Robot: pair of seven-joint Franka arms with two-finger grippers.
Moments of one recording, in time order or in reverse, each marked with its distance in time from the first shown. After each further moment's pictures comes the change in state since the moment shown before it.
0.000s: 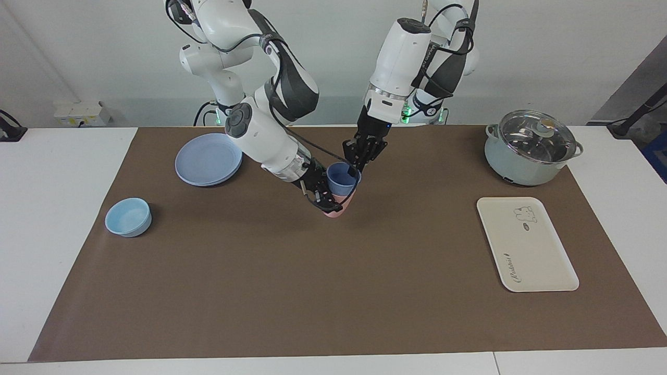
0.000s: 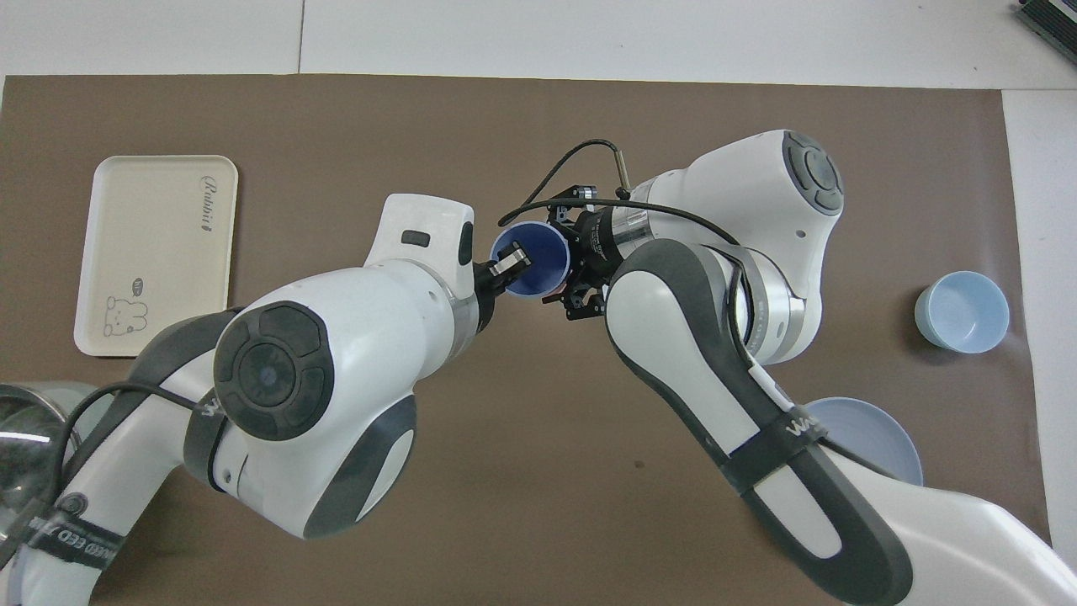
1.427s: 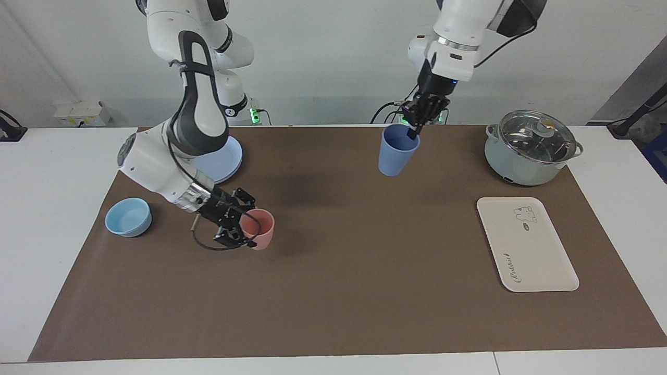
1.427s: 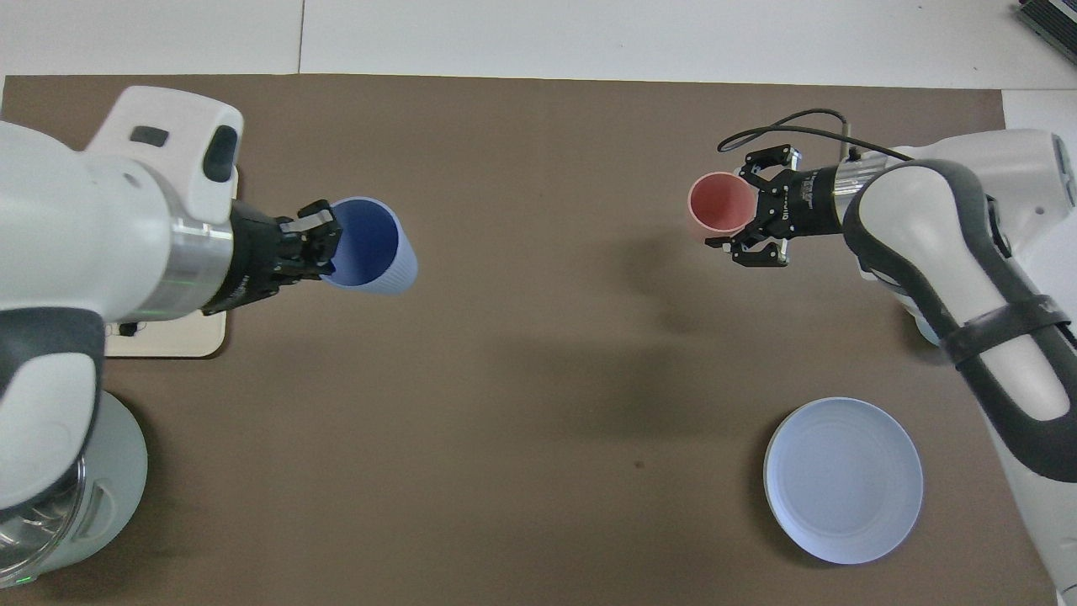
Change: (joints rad) left arm 0.238 -0.073 0.047 0.279 0.004 -0.600 0.306; right arm -0.383 -0.001 -0.010 -0.122 0.167 0.011 -0.118
